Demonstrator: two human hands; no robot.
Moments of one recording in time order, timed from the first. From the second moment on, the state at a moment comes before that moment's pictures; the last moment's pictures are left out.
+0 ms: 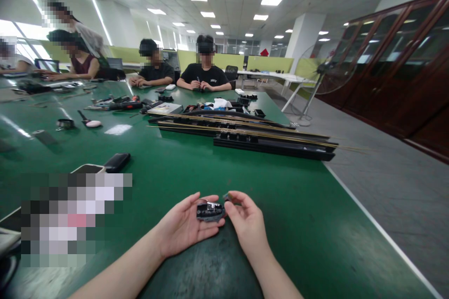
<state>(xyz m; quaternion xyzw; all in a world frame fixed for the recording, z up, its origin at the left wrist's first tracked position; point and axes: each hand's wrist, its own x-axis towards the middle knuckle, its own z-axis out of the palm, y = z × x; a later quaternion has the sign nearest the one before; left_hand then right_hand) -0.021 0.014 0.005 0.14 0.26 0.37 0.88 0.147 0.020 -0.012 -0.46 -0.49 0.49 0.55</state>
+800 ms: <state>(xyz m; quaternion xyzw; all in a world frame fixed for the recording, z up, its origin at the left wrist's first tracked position) -0.018 0.014 0.004 0.12 0.25 0.38 0.88 0.140 0.001 0.003 -0.43 -0.83 0.16 0.31</state>
